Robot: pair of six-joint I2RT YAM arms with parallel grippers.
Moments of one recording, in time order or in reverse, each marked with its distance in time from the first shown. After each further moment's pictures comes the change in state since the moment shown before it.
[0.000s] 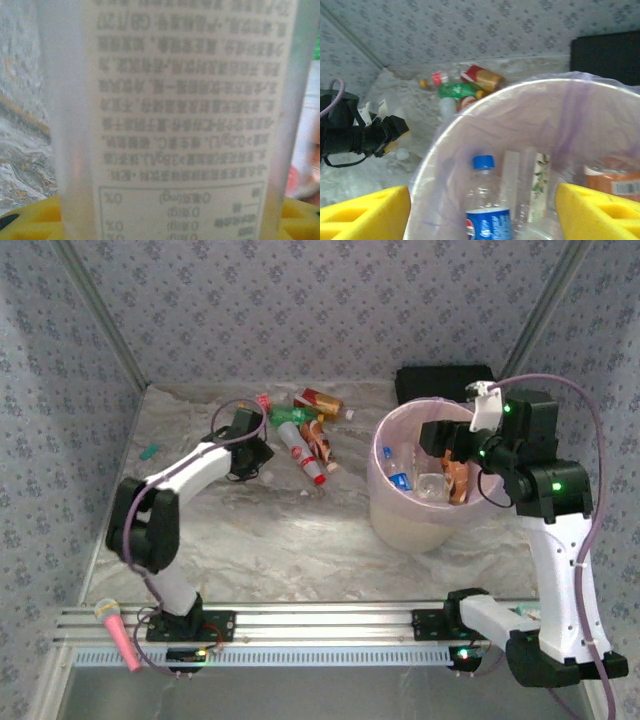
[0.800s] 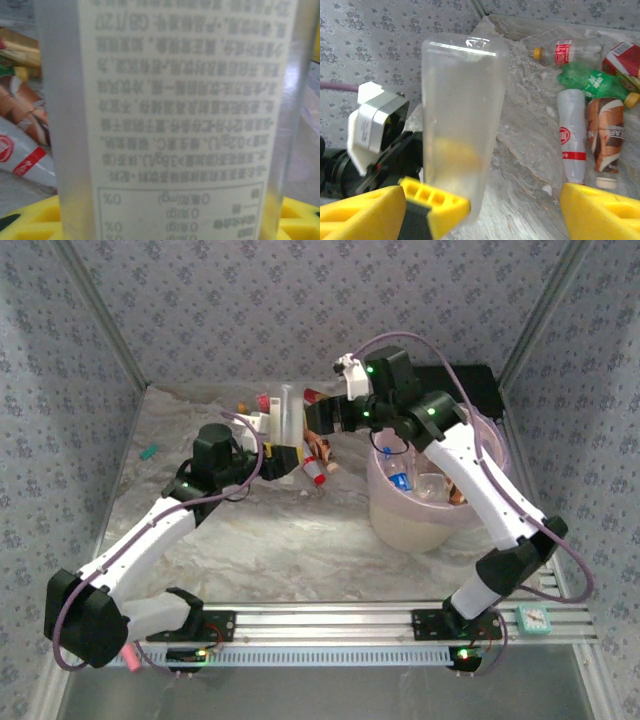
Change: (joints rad) left arm -0.100 -0.498 -0.301 0.482 0.614 0.524; right arm 0.454 0.541 0.283 0.209 -0.048 0.115
